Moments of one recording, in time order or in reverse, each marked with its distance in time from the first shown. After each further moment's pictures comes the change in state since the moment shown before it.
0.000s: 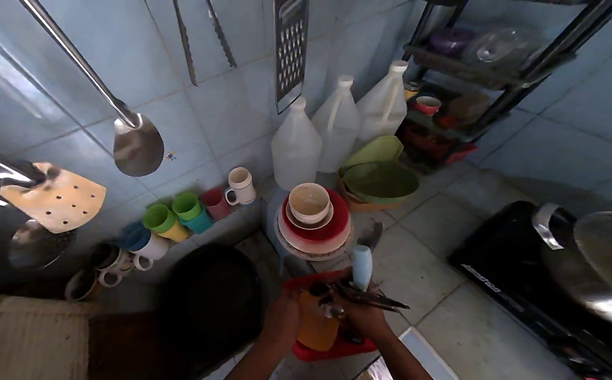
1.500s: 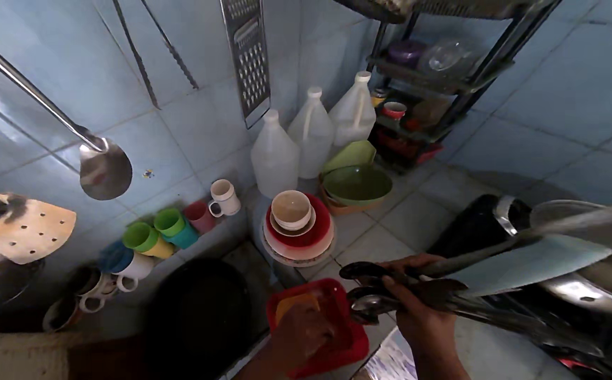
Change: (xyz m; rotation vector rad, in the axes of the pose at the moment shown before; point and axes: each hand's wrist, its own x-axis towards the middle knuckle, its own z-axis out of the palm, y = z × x) left_hand 0.011 0.004 0.032 -0.092 0.388 1.020; right_hand 0.000 -0.074 -0.058 0.443 0.211 -0.521
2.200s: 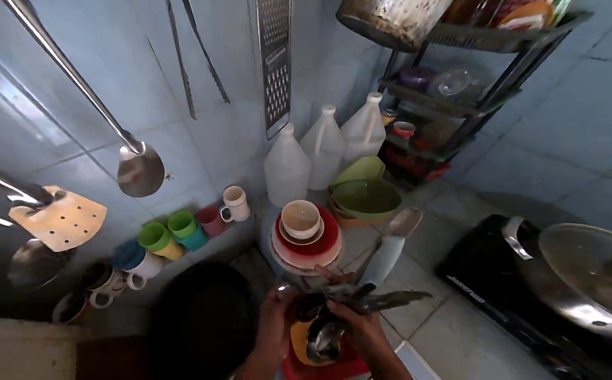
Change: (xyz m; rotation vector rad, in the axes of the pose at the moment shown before) left_hand 0.015 0.013 -0.036 -1.233 0.789 -0.983; right_hand -0.041 0.045 0.041 0.103 -0.121 0.487
